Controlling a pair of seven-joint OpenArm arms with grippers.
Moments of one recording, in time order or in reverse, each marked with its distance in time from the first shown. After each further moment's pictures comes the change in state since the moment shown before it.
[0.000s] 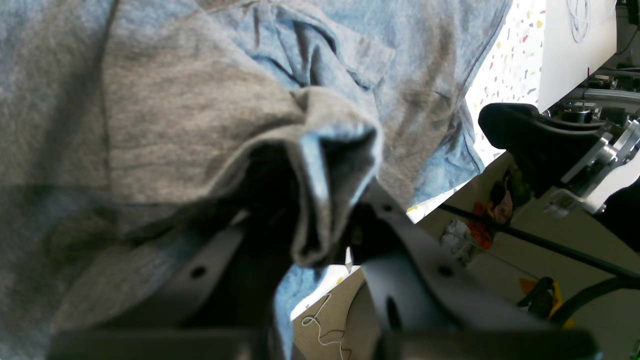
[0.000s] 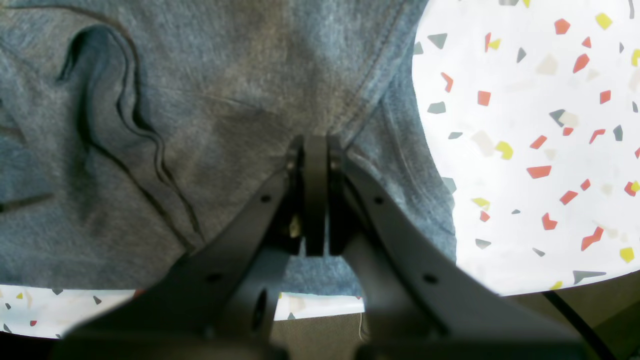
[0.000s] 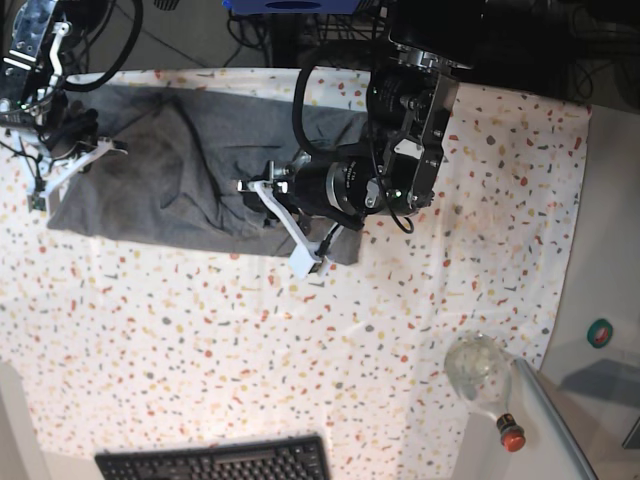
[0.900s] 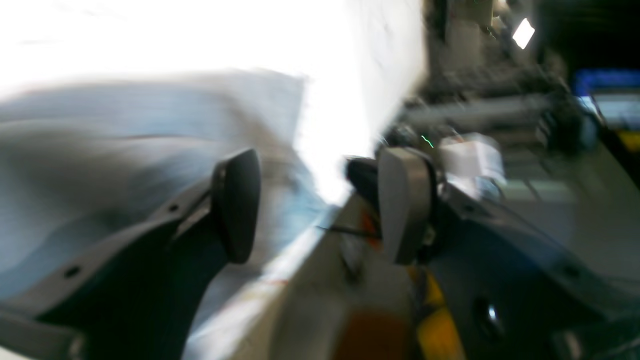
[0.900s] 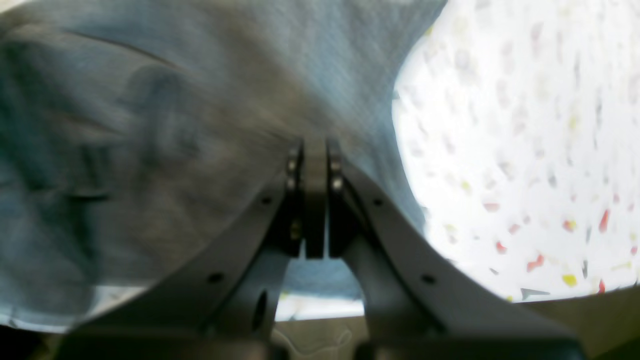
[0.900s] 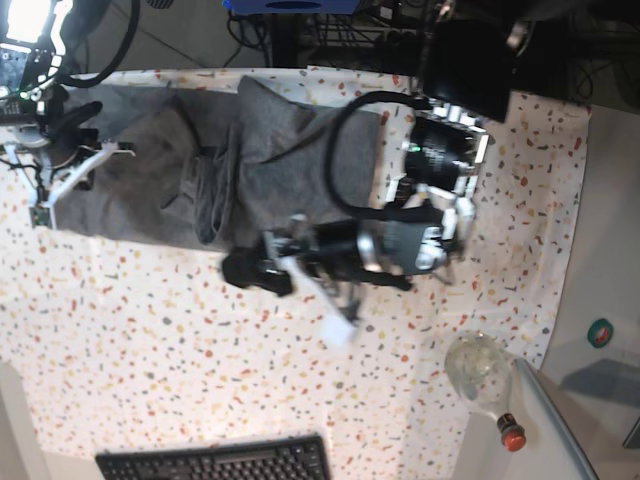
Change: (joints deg) left arm -9.1 -9.7 -0.4 -1.8 -30.0 0.0 -5.8; right arm -3.7 0.5 -6.8 12.5 -0.3 0.2 -0.2
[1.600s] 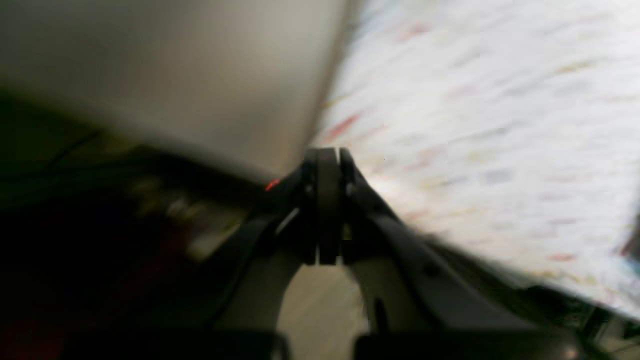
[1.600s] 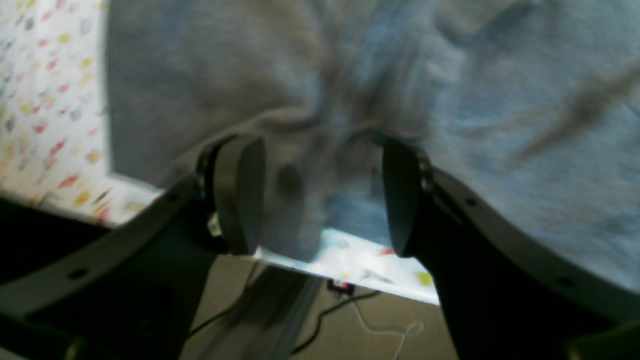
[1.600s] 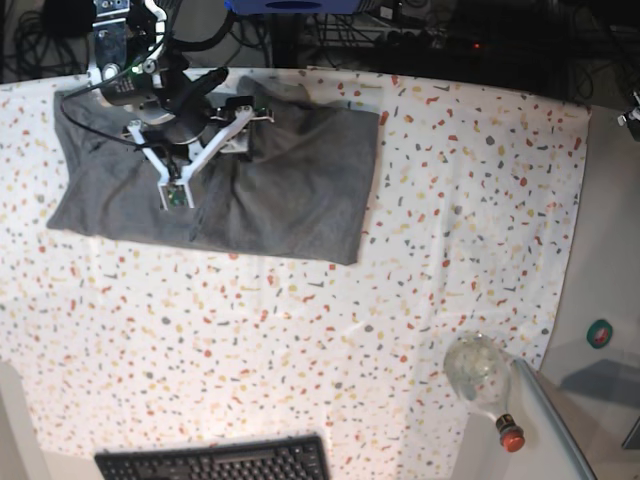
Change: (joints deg) left arm 34.5 -18.4 -67.6 1.8 26.5 -23.9 0.9; right arm -4.7 -6.7 -22.7 0.0 0.9 -9.4 0.6
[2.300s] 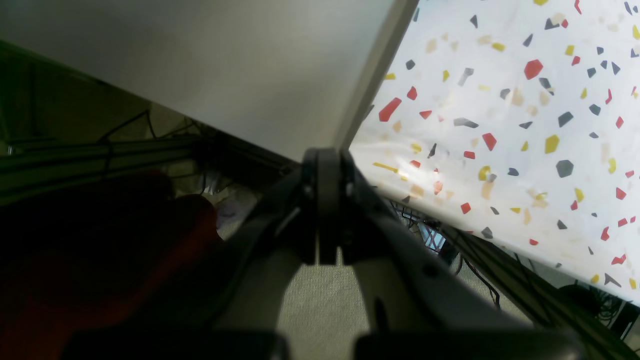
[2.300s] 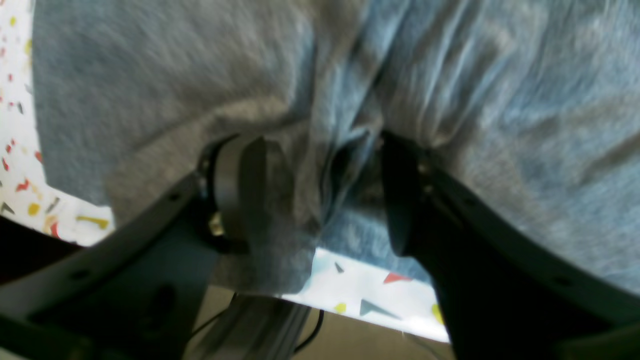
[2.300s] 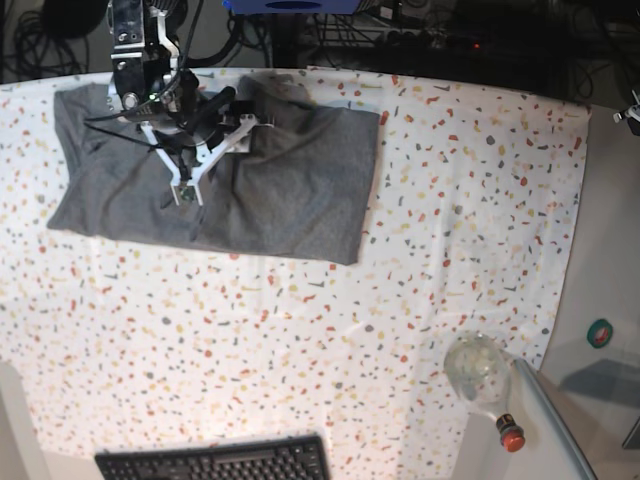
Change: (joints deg) left arm -1.8 0.3 0.2 -1.4 5.9 -0.5 -0.1; right arm 5.6 -0.6 2.3 -15.3 -0.5 0.0 1.6
